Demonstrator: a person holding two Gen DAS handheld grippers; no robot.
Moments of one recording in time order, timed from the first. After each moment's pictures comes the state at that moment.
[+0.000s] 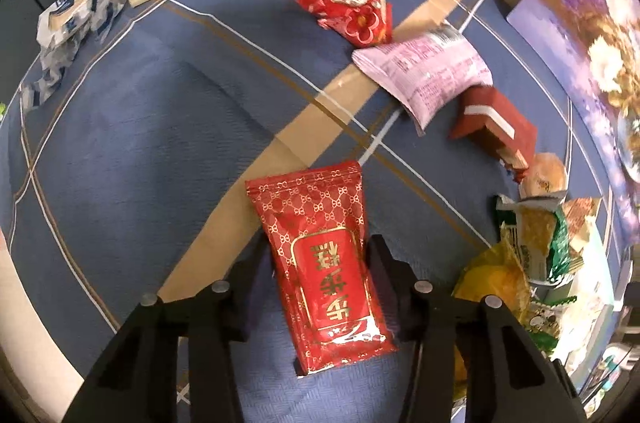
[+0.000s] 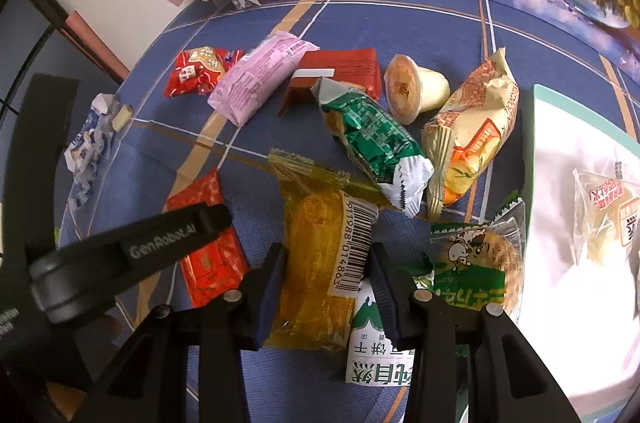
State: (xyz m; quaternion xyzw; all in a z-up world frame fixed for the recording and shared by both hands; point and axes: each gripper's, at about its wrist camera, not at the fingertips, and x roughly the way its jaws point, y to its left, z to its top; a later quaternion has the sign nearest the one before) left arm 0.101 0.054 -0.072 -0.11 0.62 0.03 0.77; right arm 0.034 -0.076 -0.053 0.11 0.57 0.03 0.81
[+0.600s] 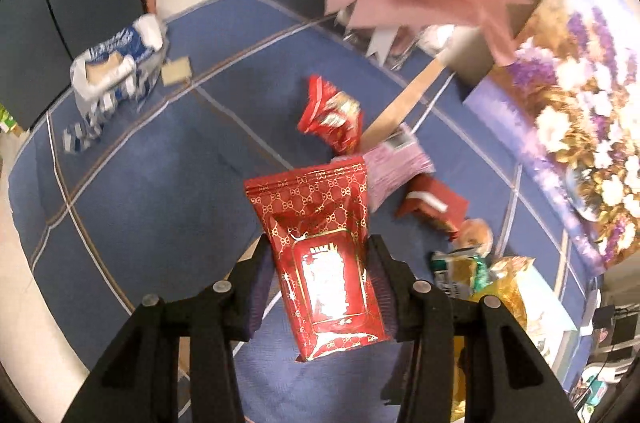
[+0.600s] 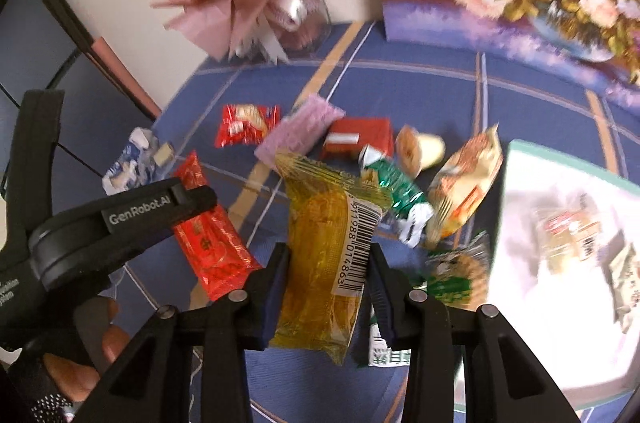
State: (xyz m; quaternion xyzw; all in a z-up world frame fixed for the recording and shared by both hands) left arm 0.081 0.081 0.017 -0.14 0.52 0.01 0.84; right arm 0.017 -0.081 0.014 0.13 0.50 0.04 0.85
